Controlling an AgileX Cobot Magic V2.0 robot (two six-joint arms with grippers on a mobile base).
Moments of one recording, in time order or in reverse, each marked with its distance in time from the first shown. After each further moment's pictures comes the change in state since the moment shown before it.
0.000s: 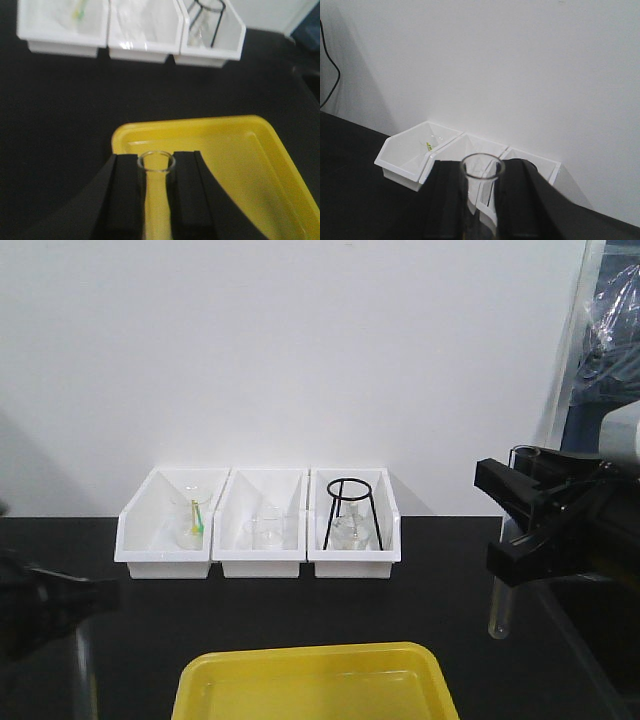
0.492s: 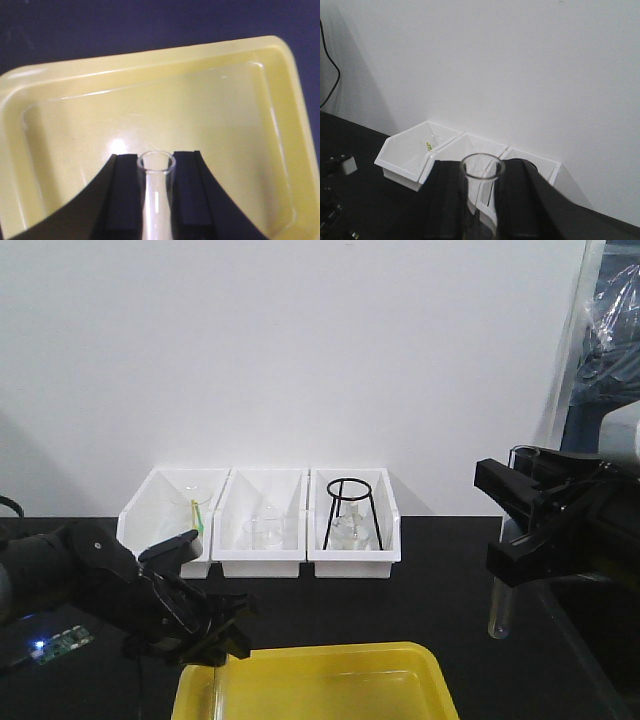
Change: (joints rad) left arm -0.015 0.726 -0.431 -0.318 0.223 0.182; right arm 0.000 0.000 0.000 0.000 0.000 0.000
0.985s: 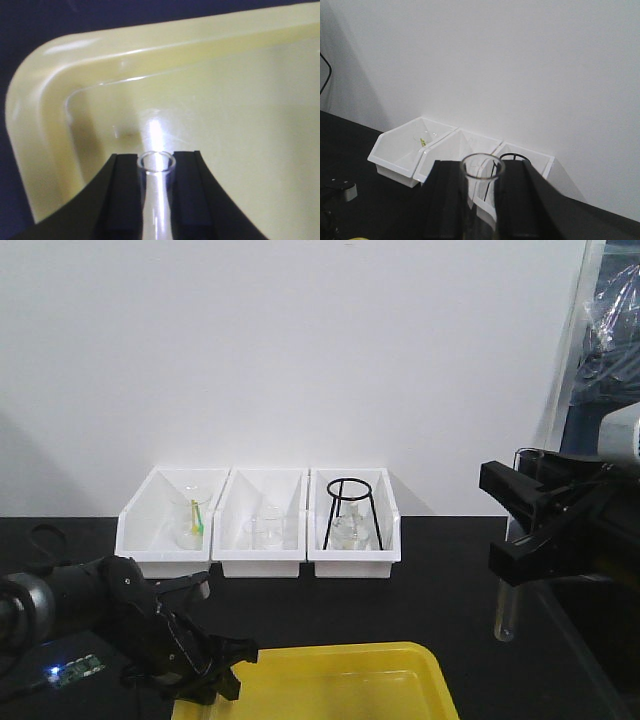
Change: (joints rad) left arm -0.006 0.114 -0.007 0.138 -0.019 -0.022; right arm 0.000 0.000 0.000 0.000 0.029 0.000
